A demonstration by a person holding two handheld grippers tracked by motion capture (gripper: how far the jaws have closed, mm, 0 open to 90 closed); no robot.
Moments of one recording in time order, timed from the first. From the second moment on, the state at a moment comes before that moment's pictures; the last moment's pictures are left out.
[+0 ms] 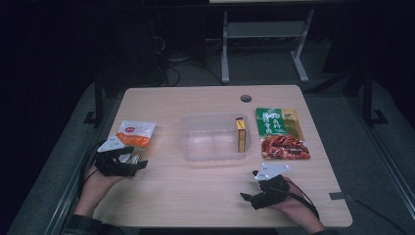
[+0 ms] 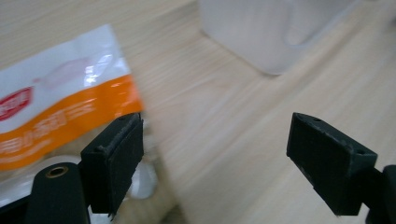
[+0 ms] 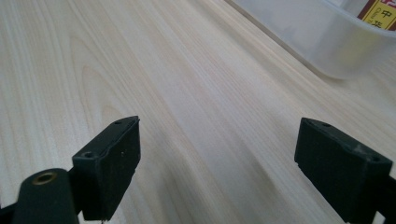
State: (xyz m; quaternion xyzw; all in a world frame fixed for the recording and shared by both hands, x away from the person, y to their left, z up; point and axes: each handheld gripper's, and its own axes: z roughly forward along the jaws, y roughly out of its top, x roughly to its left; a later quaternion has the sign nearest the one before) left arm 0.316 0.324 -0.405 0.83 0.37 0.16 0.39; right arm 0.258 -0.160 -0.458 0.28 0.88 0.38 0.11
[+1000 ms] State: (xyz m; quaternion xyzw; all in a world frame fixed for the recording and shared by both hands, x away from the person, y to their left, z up) left arm 0.381 0.386 -0.429 0.78 0.48 0.21 0.32; right arm 0.260 -0.161 -0.459 0.29 0.87 0.37 0.12
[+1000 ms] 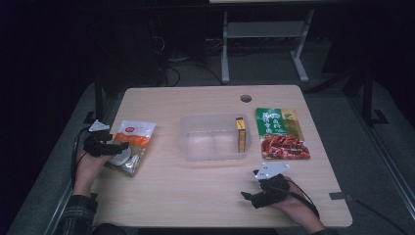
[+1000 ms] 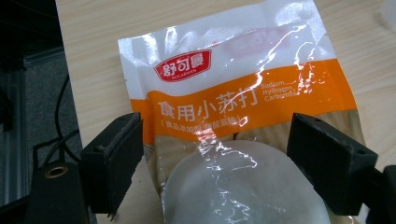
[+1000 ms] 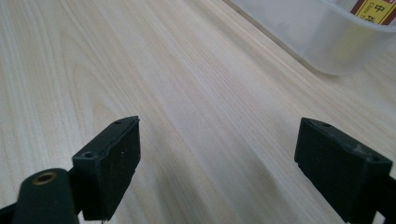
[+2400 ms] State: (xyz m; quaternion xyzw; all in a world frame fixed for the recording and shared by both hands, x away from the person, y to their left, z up) left arm 0.320 0.313 -0.413 0.82 0.39 0.16 0.39; right arm 0.372 -0.273 -0.444 0.49 0.79 0.31 0.21
